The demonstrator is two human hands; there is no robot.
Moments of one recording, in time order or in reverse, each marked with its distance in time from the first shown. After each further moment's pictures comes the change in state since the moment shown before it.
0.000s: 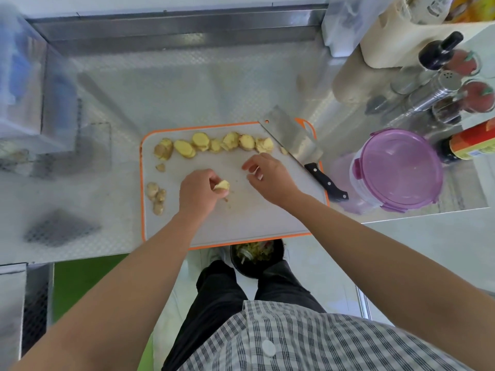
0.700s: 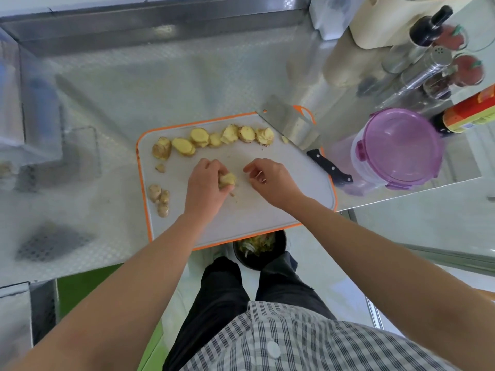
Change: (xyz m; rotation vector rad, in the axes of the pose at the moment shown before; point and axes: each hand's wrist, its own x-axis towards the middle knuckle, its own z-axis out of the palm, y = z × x) left_hand 0.003 -0.012 0.000 0.057 0.027 0.263; right_hand -0.020 -0.008 0.021 0.028 0.022 0.098
